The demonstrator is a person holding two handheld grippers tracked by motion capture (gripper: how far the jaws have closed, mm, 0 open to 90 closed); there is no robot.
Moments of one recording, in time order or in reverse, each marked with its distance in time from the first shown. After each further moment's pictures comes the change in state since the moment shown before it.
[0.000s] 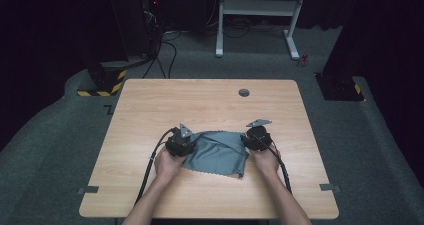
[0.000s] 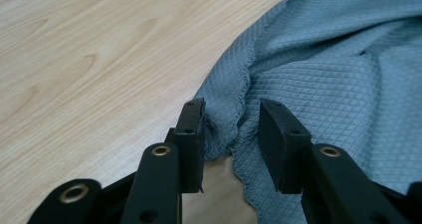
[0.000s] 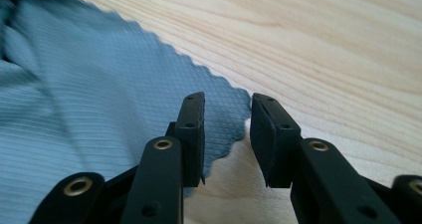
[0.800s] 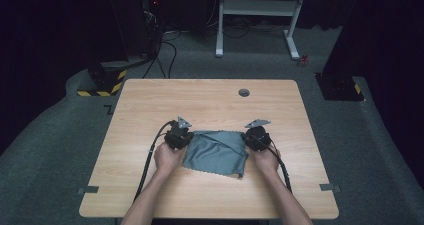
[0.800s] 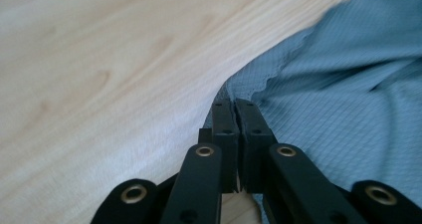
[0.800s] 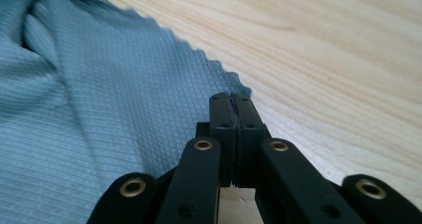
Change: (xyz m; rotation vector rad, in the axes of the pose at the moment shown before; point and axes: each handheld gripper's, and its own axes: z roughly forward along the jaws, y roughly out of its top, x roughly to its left) left arm 0.016 0.018 -0.001 -0.013 -0.046 -0.043; right arm 0.003 0.002 -0.002 -0.011 0.030 -0.054
